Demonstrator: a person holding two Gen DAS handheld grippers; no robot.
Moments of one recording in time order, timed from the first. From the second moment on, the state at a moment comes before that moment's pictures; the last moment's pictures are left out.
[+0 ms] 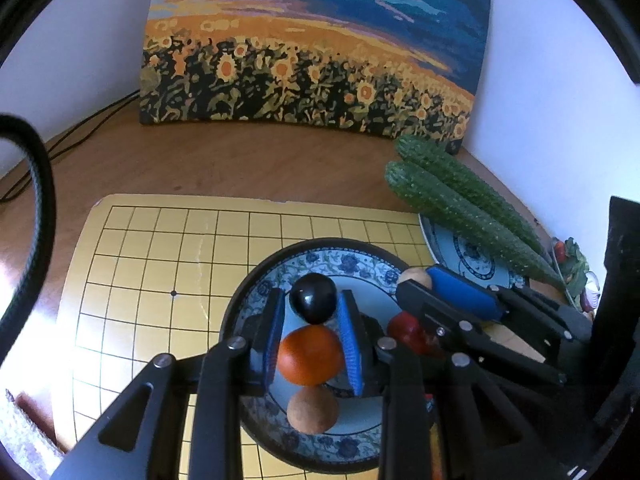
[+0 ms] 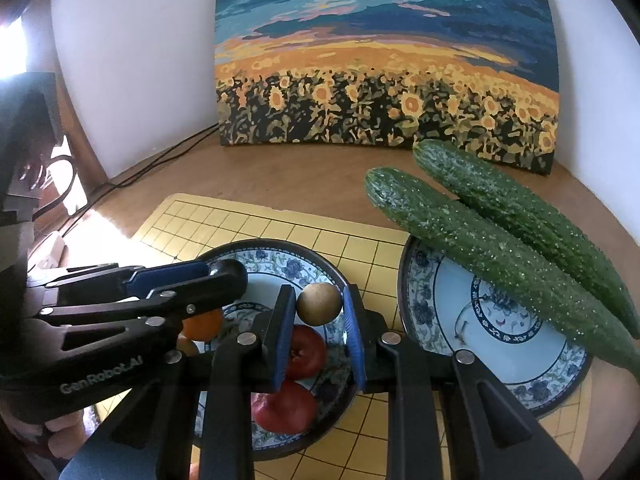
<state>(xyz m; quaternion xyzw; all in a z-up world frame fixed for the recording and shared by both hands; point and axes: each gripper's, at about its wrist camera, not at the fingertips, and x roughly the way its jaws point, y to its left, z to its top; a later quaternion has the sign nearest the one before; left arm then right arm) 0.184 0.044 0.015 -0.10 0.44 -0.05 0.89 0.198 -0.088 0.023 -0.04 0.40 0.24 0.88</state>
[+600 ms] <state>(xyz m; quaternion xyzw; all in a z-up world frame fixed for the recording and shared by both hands) 0.149 0.040 0.036 -0.10 0.44 -0.06 0.89 0.175 -0.099 0.034 -0.03 0.40 0.23 0.89</state>
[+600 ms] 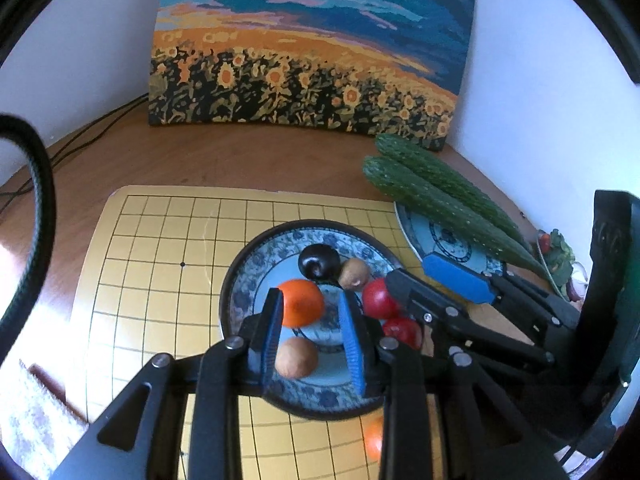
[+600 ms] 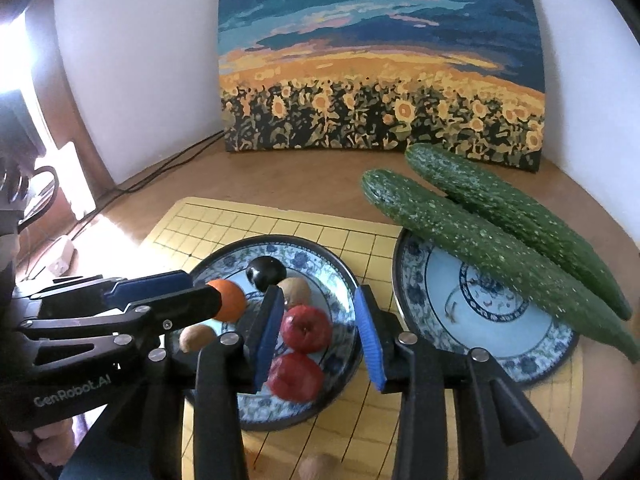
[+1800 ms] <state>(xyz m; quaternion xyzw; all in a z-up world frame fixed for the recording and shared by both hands) 0.069 -0.004 0.024 -0.09 0.46 -0.09 0.88 0.073 -0.163 0.034 0.00 0.40 0.18 0.90</state>
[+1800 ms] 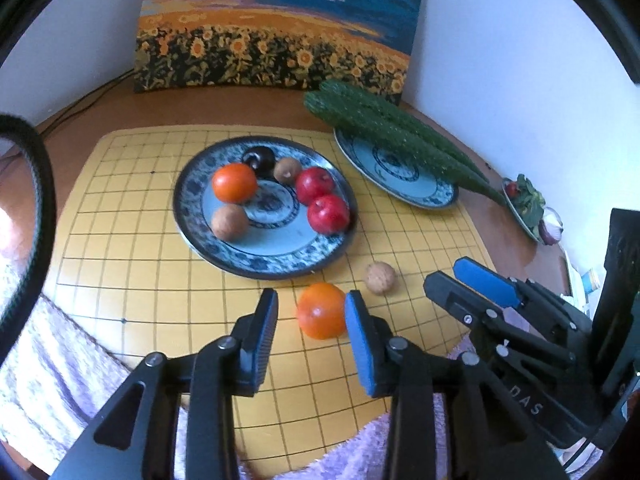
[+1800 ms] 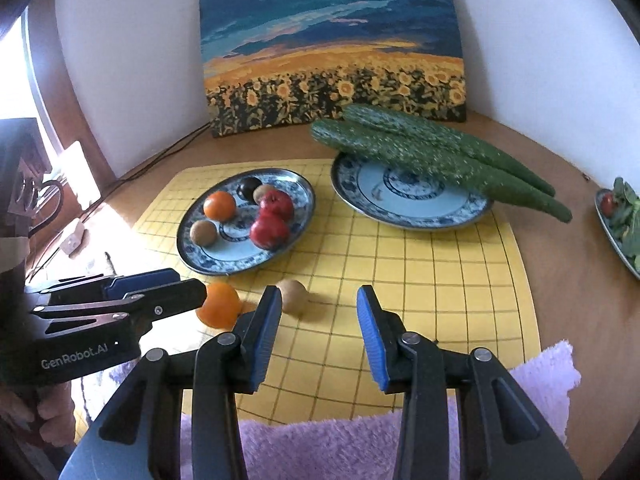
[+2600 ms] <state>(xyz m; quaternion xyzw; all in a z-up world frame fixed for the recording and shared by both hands) 0.080 -0.027 0.004 -0.06 0.48 -0.05 0.88 0.071 -0.184 0.017 0.04 0.41 0.20 0.89</state>
